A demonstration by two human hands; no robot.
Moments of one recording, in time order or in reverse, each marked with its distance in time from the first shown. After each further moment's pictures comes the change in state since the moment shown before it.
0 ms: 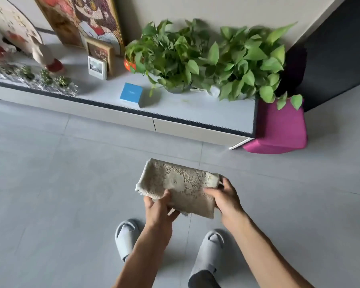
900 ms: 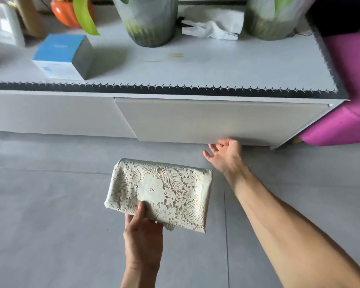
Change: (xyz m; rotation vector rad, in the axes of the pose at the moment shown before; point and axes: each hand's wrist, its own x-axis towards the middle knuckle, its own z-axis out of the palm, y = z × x) left_hand 0.375 -0.102 -0.030 -0.327 -0.363 0.338; right_hand 0.434 0.067 0.092 0.853 -0.161 0.059
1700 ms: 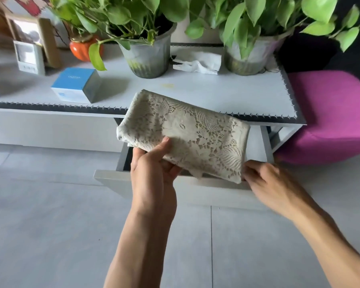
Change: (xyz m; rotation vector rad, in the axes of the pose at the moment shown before) left_hand -0.053 0.056 0.189 0.179 -0.232 0.116; right_hand -0.180 -0.093 -0.056 -1.852 -0.030 -0.847
